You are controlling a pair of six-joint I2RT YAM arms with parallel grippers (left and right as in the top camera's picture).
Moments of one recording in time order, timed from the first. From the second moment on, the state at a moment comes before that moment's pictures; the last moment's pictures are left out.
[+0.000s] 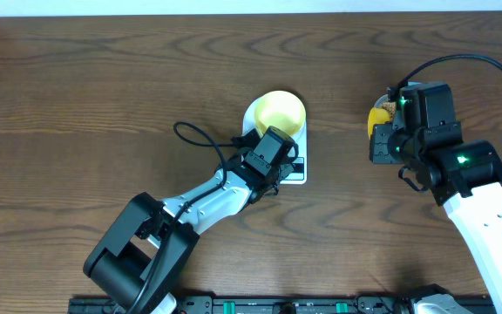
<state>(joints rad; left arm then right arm) -0.68 1.76 0.89 -0.14 -0.02 -1.25 0.25 1.26 1.18 -0.90 0.06 0.26</state>
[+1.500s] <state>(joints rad) -0.66 1.76 0.90 -0.16 0.02 -1.25 0.25 1.26 1.18 -0.91 0.06 0.26</state>
